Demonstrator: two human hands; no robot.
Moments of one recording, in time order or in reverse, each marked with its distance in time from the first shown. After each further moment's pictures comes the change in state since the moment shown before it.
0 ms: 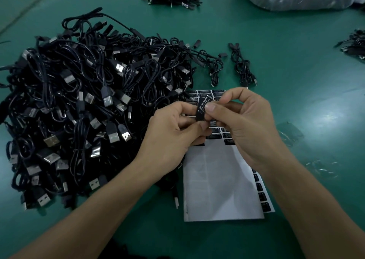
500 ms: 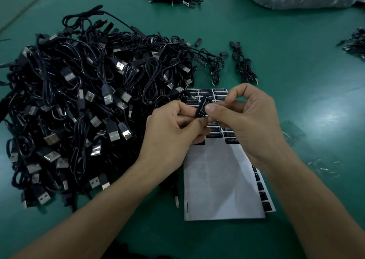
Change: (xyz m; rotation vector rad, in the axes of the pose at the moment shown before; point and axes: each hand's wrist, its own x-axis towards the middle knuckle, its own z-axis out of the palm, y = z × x) left_hand -0.001 -0.005 0.002 0.061 0.107 0.055; right_hand -0.001 -0.002 -0.001 -0.143 0.017 -0.024
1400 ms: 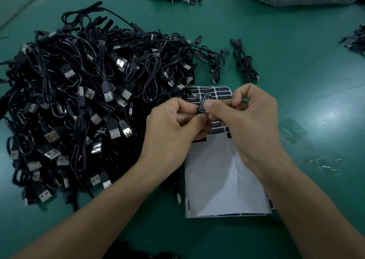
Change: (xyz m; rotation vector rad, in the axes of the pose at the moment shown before) left_hand 0.000 -0.005 0.001 -0.027 0.017 0.023; right_hand -0.005 0.004 0.011 -0.010 0.134 -0.075
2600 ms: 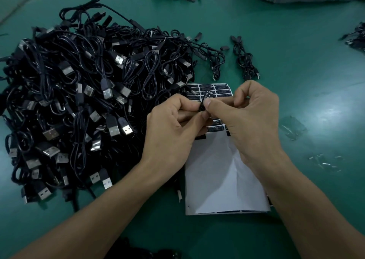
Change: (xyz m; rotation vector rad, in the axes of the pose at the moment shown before) left_hand -0.004 -0.001 0.002 0.006 -0.006 0.106; right_hand 0.001 0.006 0.001 -0.203 0.108 -0.065
